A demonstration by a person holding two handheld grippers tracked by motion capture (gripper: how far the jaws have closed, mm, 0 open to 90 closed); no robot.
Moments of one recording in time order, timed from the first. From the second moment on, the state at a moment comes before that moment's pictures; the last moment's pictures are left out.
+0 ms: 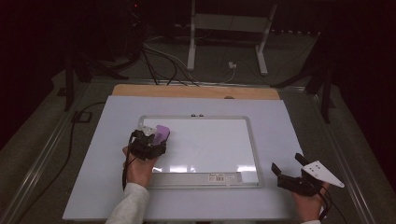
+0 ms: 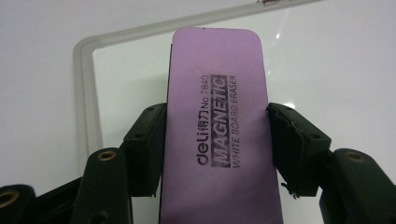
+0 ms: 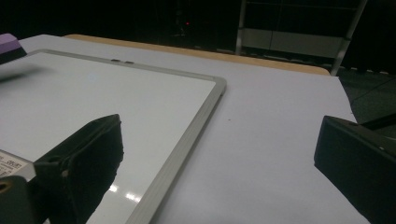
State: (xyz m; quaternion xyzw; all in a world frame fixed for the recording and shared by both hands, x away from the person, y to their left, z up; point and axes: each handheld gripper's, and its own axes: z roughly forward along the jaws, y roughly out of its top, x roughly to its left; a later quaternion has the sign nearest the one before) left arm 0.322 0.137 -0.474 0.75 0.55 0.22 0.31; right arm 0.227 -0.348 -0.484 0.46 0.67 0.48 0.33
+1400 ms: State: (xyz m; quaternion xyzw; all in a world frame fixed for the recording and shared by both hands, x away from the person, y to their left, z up) left arm 0.264 0.168 -0.491 0.78 0.49 0.24 0.30; right arm 0.226 -0.347 -0.483 0.46 0.67 0.48 0.33
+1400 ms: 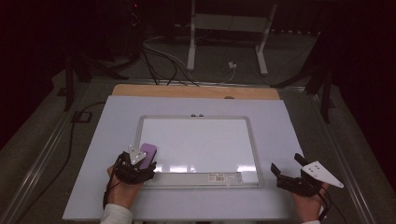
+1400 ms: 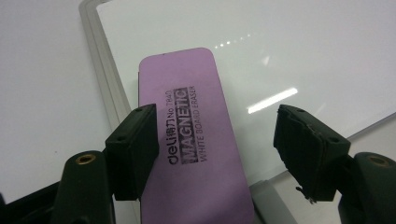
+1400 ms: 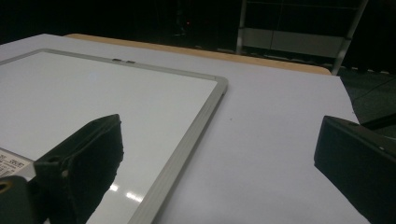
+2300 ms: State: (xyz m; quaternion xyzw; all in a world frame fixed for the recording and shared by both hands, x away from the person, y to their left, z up) left arm 0.245 0.186 -0.495 0.77 0.52 0.21 0.30; right arm 0.225 -0.346 -0.483 0.46 0.67 0.48 0.33
